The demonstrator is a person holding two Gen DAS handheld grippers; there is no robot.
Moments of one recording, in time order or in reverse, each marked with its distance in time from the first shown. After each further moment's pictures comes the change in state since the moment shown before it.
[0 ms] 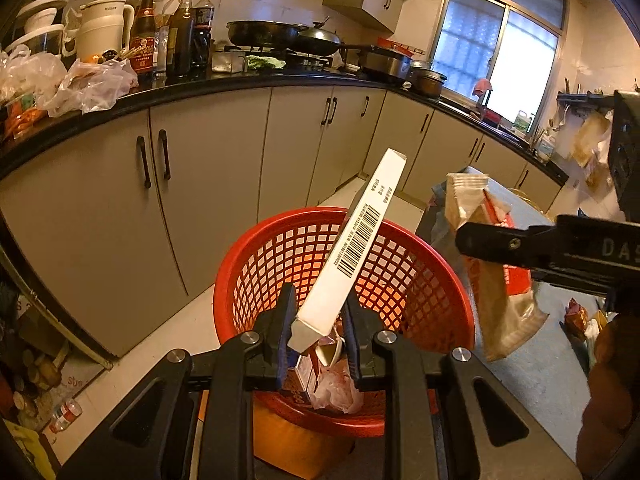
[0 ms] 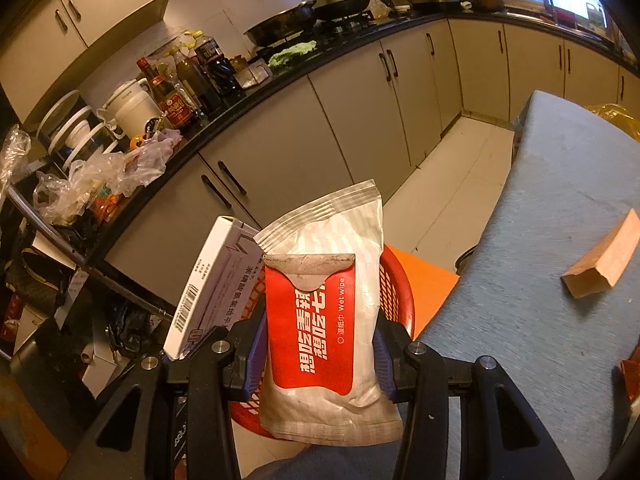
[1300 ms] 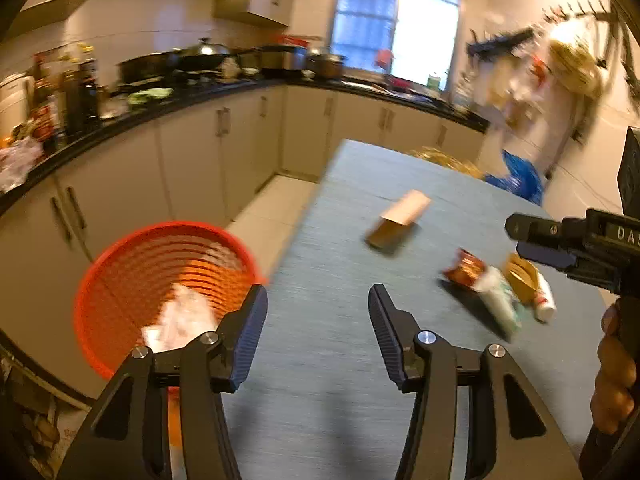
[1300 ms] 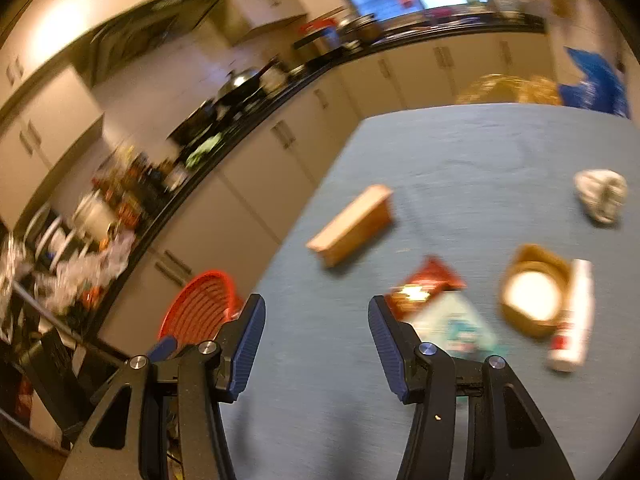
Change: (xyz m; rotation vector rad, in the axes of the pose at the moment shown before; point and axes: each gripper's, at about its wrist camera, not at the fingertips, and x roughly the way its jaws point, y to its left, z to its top) left arm -0.038 -0.167 -0.024 0.269 0.026 -0.205; right arm -0.197 -0.164 -0.080 0.293 -0.266 -0.124
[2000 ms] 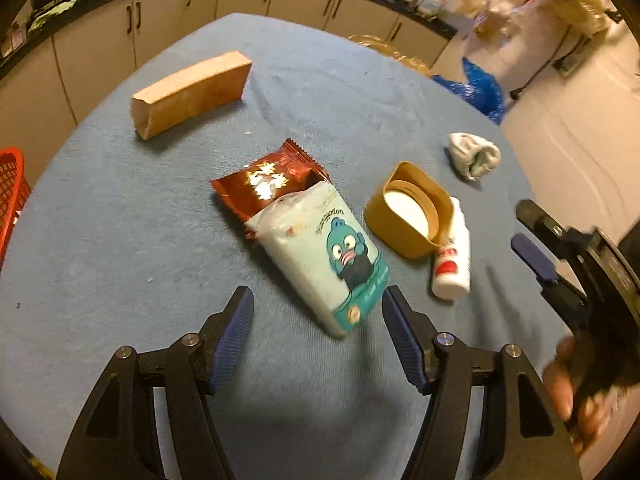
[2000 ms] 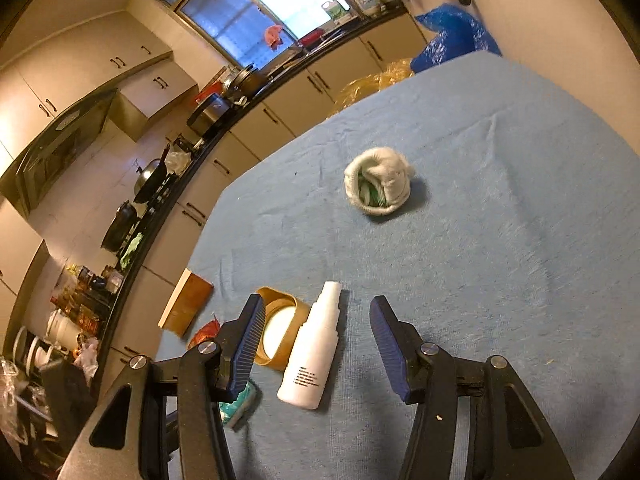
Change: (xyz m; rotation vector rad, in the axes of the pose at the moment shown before) left arm 0.108 -0.164 -0.013 -0.059 0.426 -0.174; right arm -0.067 -0.192 -0.007 0.330 -0.149 -0.116
